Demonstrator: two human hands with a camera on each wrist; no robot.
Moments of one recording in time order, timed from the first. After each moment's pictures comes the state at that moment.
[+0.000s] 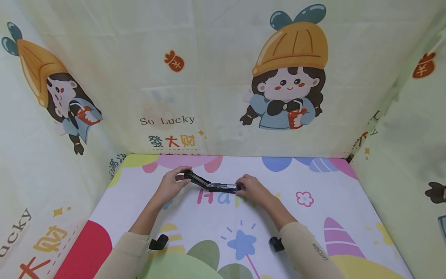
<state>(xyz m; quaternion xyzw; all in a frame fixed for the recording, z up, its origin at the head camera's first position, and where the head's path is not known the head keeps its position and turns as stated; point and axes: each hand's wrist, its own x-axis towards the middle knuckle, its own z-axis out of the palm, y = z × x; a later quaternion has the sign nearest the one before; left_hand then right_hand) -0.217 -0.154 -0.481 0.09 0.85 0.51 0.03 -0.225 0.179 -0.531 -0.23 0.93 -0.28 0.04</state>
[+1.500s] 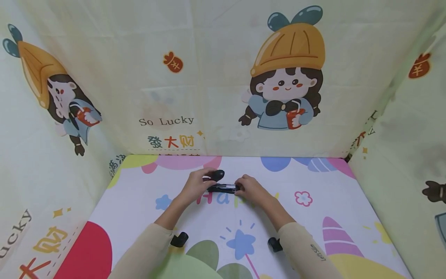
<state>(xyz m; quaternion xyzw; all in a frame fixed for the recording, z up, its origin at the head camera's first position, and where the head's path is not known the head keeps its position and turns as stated) -0.221 -0.074 -0.488 0.19 0.86 0.48 0.02 -0.222 0.177 -0.530 -0.23 0.93 -0.28 0.05</state>
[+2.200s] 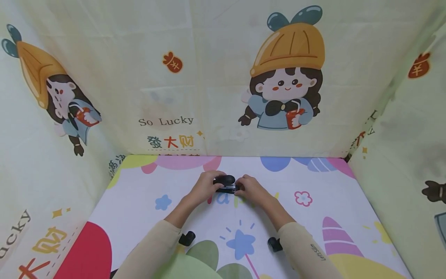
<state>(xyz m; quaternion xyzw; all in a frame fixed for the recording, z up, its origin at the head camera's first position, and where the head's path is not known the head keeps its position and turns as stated) -0.225 -0.046 -0.493 0.24 0.91 0.35 0.02 -0.225 0.179 -0.533 -0.22 0.93 -0.29 0.04</state>
